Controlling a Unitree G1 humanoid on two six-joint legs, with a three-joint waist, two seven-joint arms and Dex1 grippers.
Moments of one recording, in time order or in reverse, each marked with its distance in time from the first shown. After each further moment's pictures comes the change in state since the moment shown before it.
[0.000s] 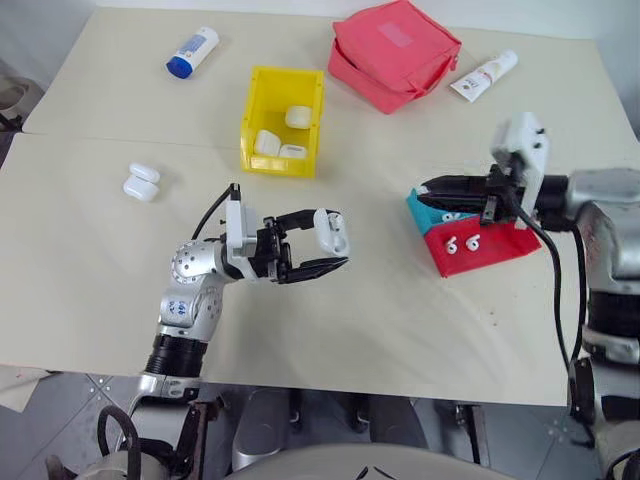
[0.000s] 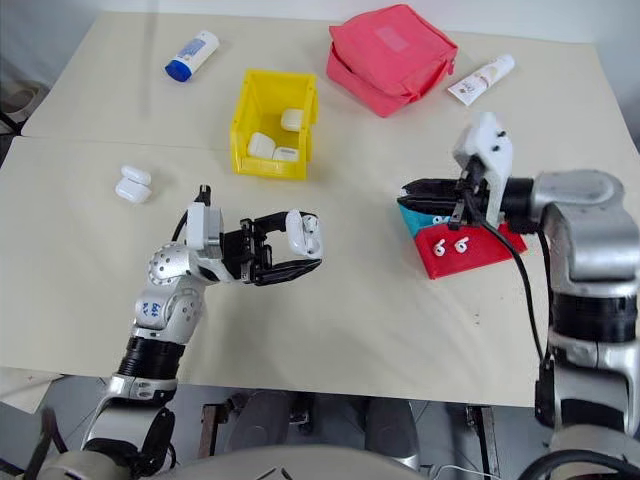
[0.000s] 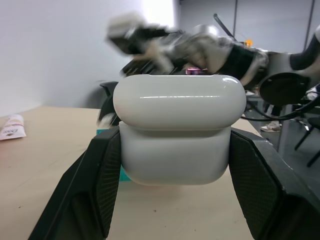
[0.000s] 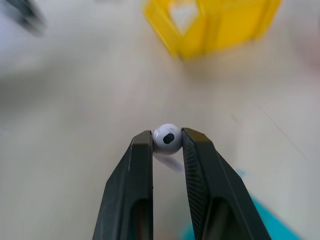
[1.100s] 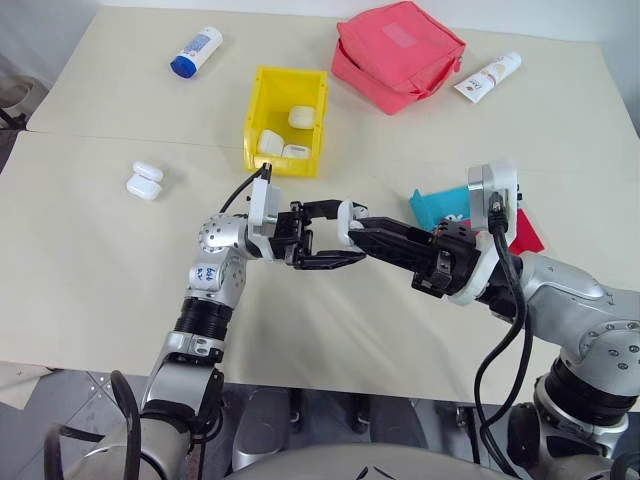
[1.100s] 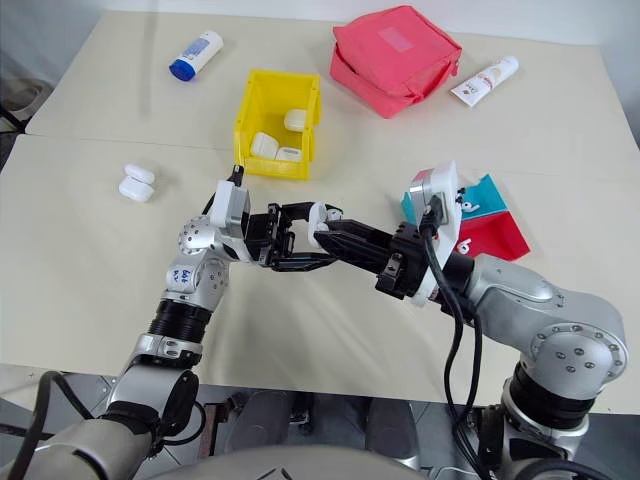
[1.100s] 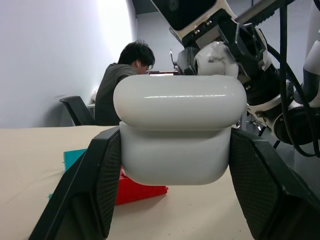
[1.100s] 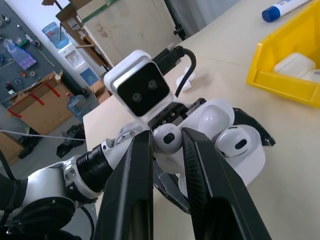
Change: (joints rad) left arm -0.186 -0.094 -0.007 0.234 0.011 -0.026 -0.187; right arm 0.204 0.274 -0.111 -0.483 1.033 0.409 -0.988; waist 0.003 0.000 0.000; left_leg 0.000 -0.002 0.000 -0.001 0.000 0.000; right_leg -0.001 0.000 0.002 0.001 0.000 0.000
